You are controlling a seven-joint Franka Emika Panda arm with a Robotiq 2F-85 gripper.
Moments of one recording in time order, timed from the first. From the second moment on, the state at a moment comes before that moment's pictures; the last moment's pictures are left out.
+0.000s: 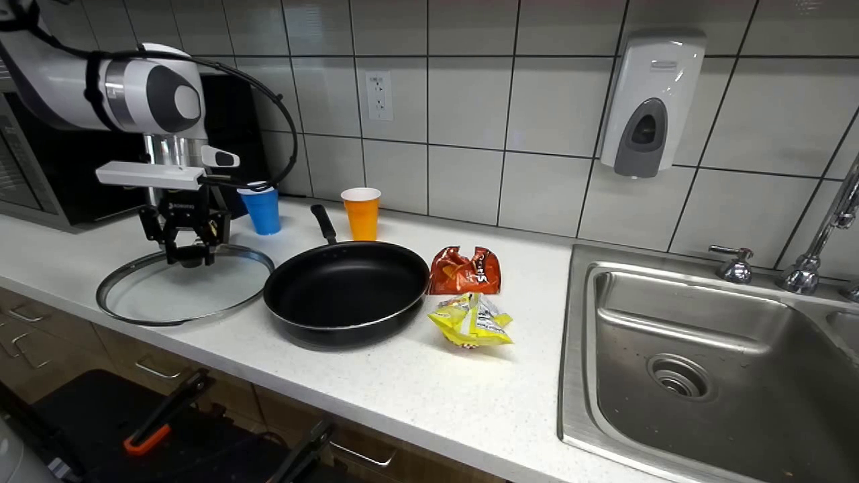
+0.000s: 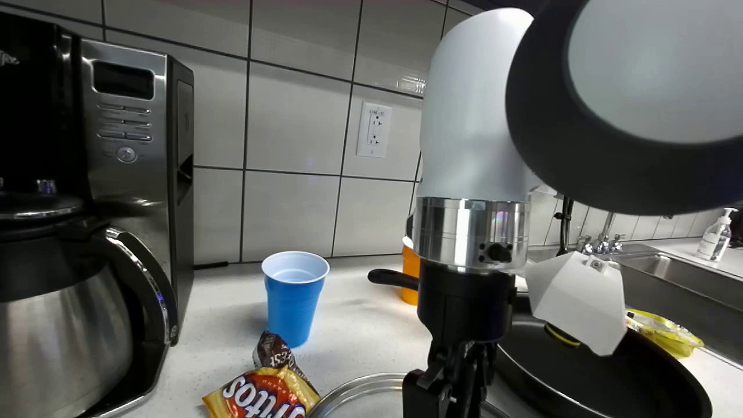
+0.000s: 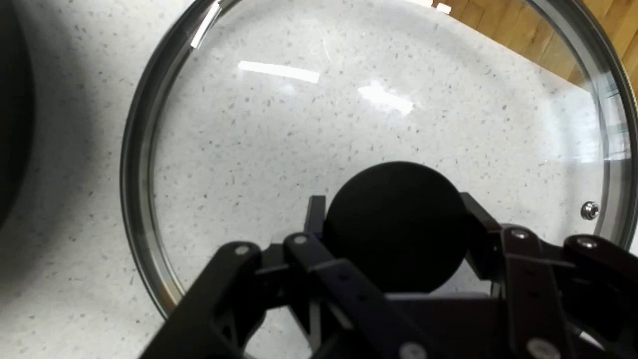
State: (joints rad) arm 0.33 0.31 0.27 -2.30 0.04 2.43 0.05
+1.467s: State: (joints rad) arm 0.33 0.34 0.21 -2.24 0.01 2.43 0.05
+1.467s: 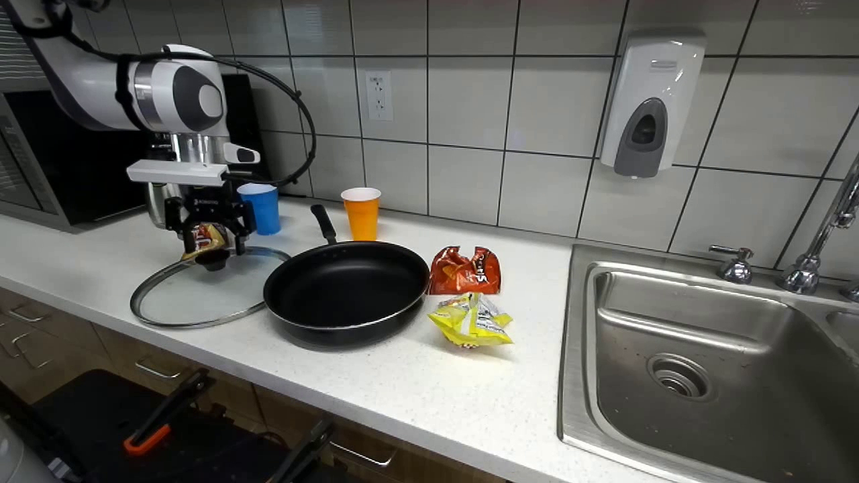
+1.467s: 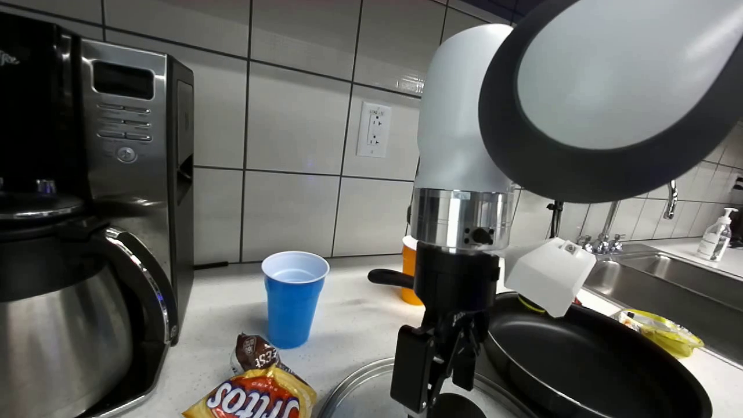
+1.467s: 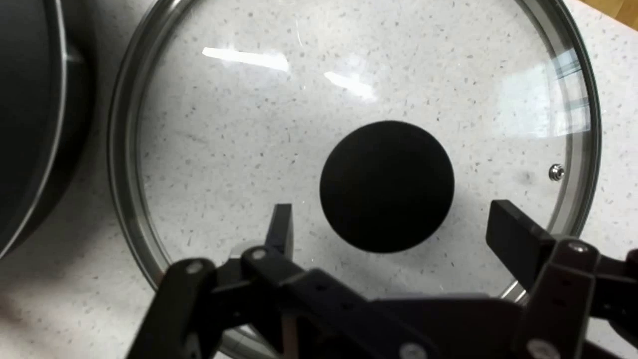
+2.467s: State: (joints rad) arm 0.33 0.27 0.23 -2.22 0.01 2.42 0.03
